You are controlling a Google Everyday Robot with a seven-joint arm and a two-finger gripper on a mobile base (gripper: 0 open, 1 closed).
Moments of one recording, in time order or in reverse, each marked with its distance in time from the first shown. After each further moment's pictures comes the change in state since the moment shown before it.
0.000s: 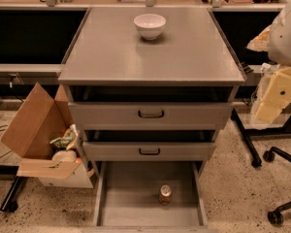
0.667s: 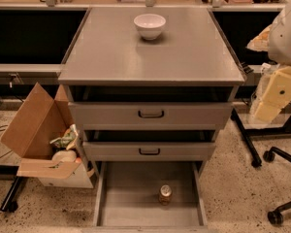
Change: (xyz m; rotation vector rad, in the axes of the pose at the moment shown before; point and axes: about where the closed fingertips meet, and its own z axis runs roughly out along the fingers) arm -0.001 0.000 0.000 -0.002 -0.012 0.011
